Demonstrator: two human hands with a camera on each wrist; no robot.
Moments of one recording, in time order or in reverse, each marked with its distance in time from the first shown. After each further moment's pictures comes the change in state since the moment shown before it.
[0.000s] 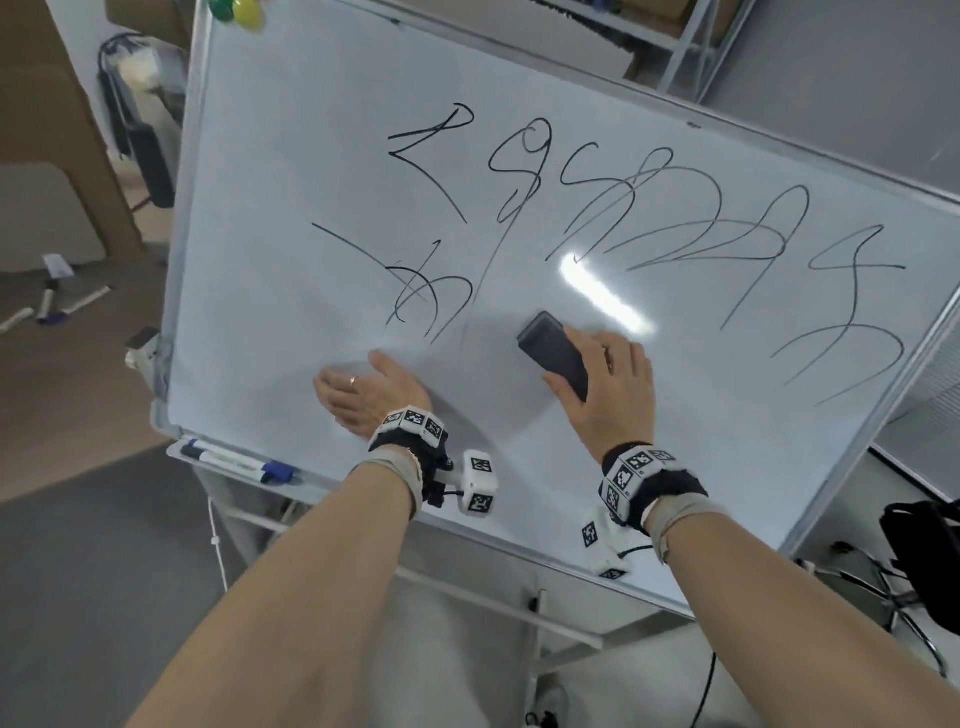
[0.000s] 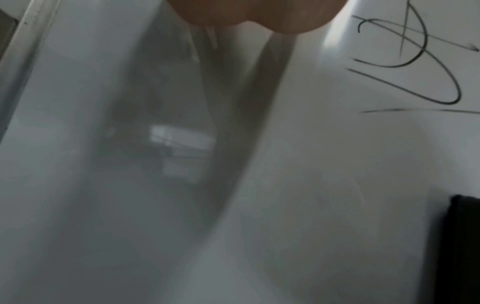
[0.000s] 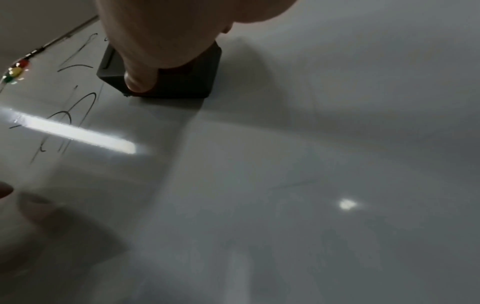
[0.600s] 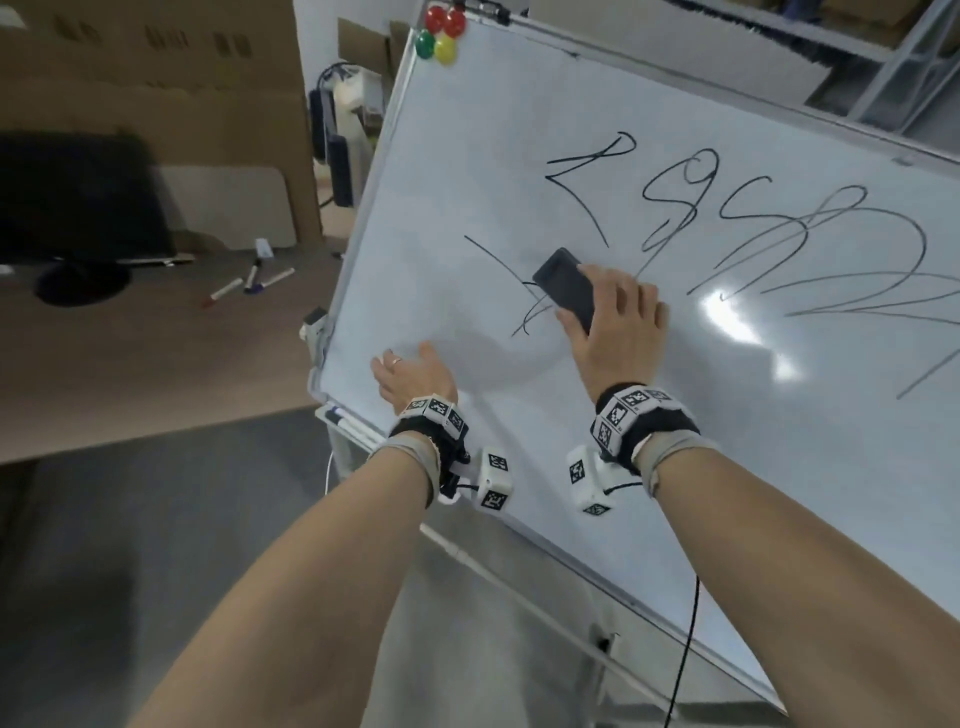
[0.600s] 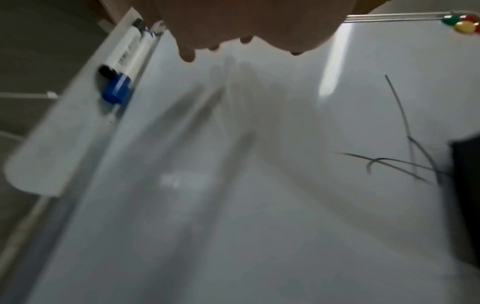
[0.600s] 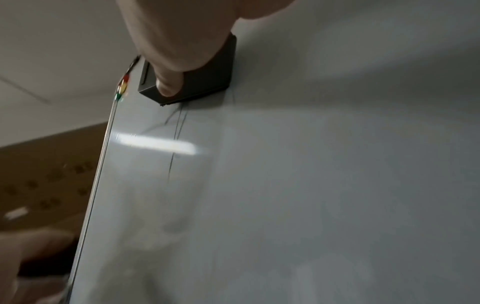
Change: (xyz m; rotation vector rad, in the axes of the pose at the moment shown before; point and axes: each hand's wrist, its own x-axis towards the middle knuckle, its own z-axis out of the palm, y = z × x) left_hand 0.087 0.000 -0.079 -0.026 -0.086 -0.099; right_hand 0.100 -0.124 0.053 0.118 0.051 -0.083
